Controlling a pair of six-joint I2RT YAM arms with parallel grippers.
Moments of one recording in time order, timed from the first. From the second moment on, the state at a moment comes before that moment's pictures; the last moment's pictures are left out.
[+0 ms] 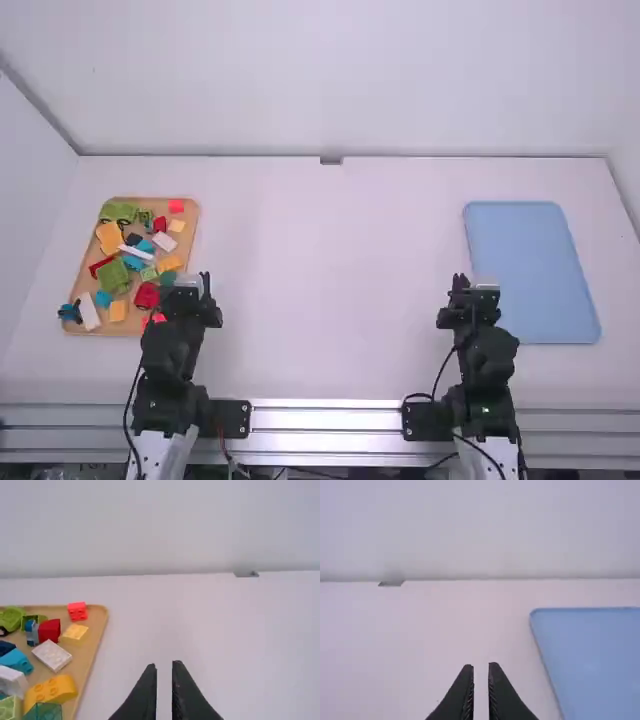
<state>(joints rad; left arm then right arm) 0.00 0.09 0.05 -0.10 0.00 0.03 0.00 0.09 0.04 -0.10 -0.02 -0.02</state>
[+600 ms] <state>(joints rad) 0.02 0.38 0.30 -0.06 -0.10 0.12 -0.01 0.46 0.37 -0.10 -0.04 -0.09</state>
